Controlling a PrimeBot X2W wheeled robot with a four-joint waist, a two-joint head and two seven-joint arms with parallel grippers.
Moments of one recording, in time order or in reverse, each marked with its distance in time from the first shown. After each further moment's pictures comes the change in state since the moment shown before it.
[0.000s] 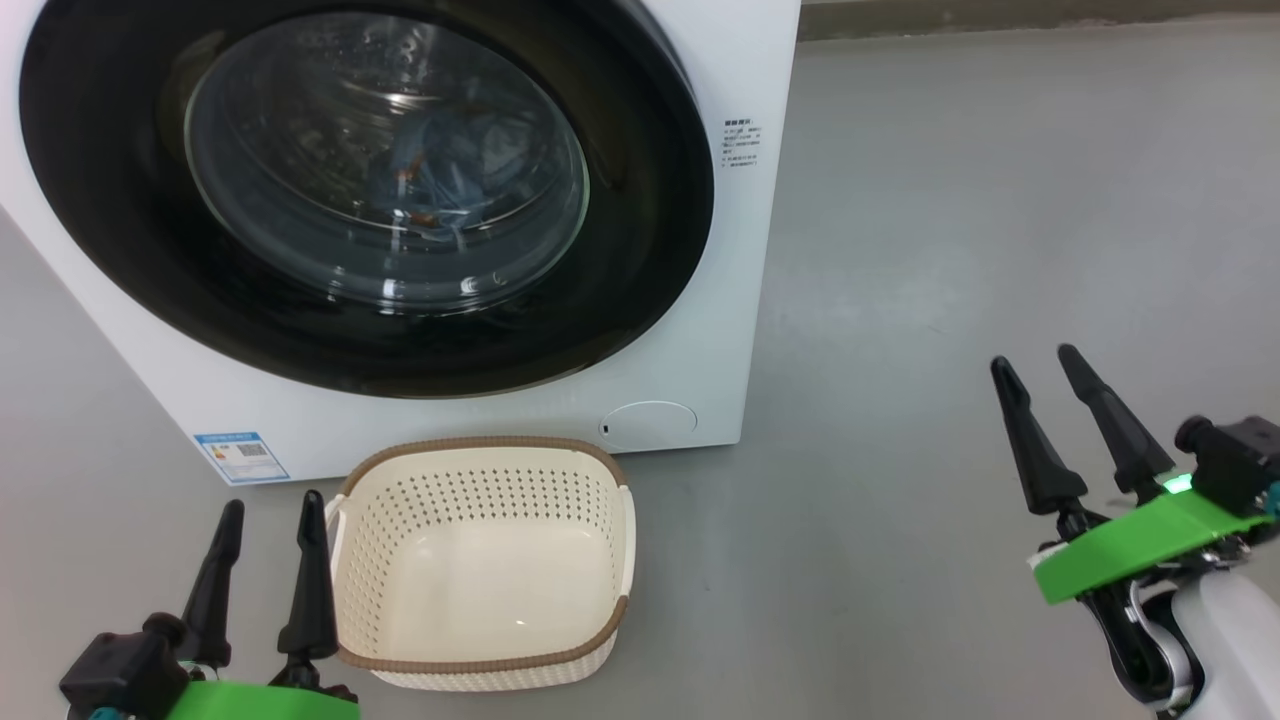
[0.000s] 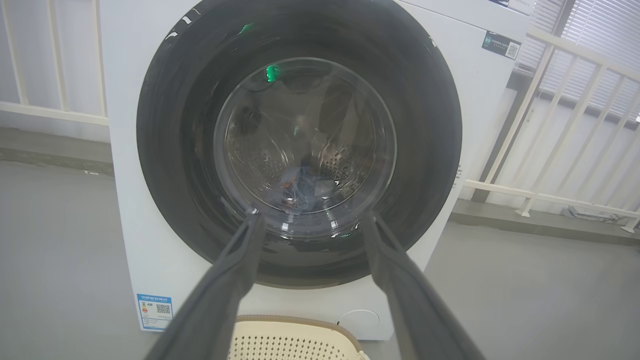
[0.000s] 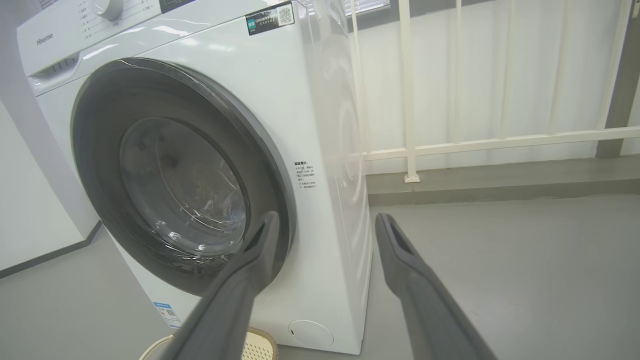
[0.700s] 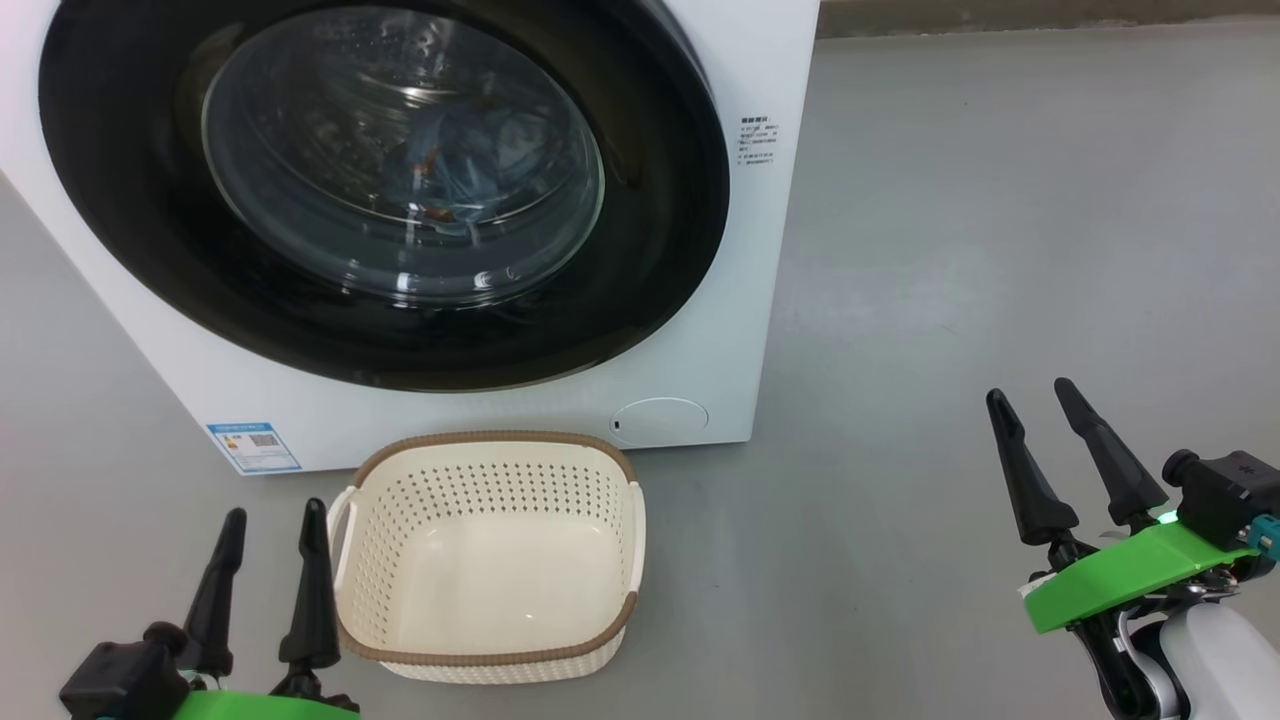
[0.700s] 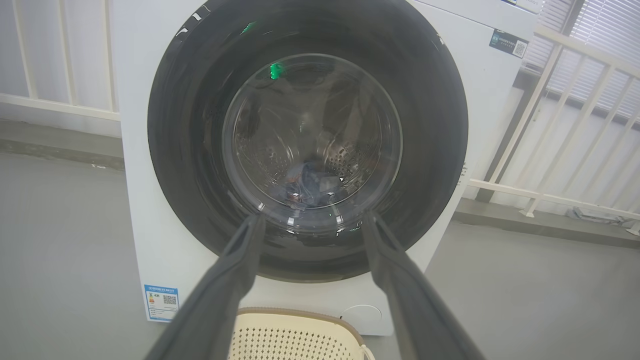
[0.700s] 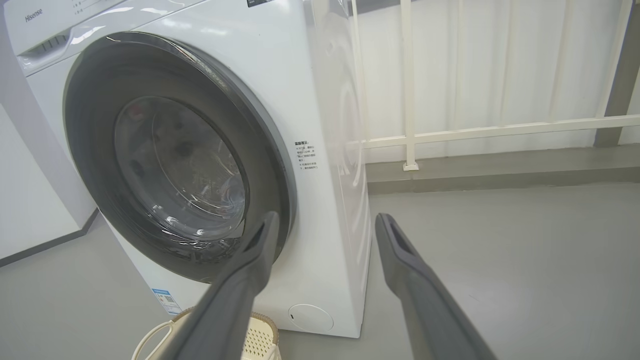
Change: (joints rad) left arm 0.021 0.012 -0.017 -0.022 -0.026 0.013 0.002; right arm 0.072 0.051 -0.063 0.003 -0.078 0.000 0.000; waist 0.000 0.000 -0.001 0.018
